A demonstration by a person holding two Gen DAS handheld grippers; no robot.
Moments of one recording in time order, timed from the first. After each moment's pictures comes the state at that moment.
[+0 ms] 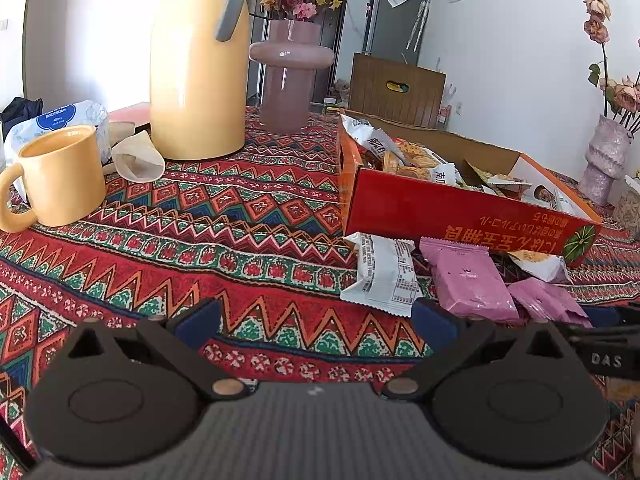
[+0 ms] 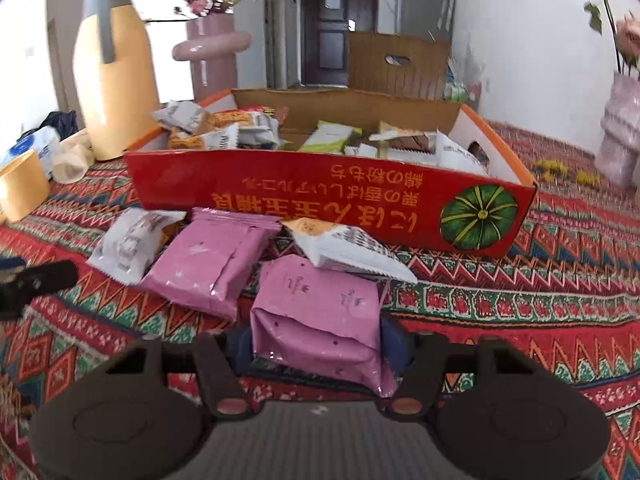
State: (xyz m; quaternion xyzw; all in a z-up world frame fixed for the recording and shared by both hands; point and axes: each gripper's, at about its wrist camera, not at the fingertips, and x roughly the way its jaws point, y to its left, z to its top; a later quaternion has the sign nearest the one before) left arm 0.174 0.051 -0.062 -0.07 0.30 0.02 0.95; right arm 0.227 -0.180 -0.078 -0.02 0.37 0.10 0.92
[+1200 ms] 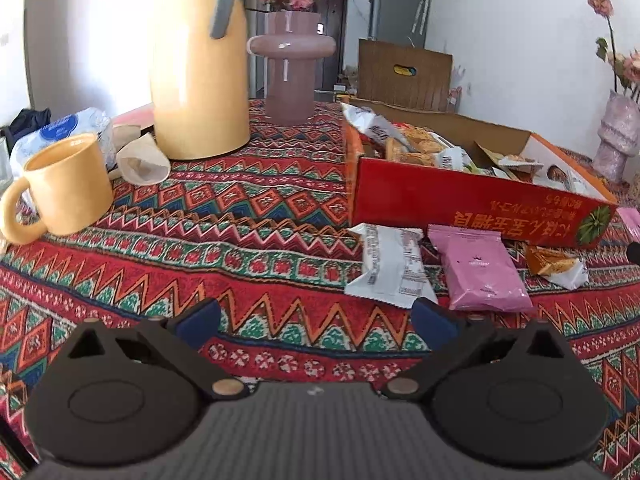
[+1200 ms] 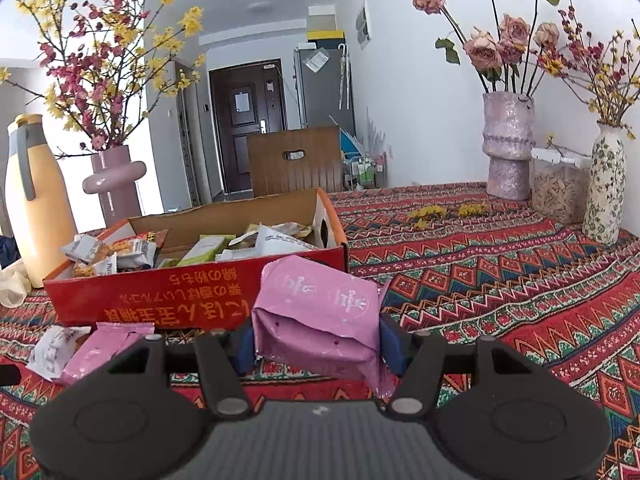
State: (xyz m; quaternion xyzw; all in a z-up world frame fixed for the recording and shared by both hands) left arm 0.180 0.038 -0.056 -0.03 0.32 0.03 0.94; right arm 0.199 -0.275 -0.067 0.06 0.21 -0.01 0.97
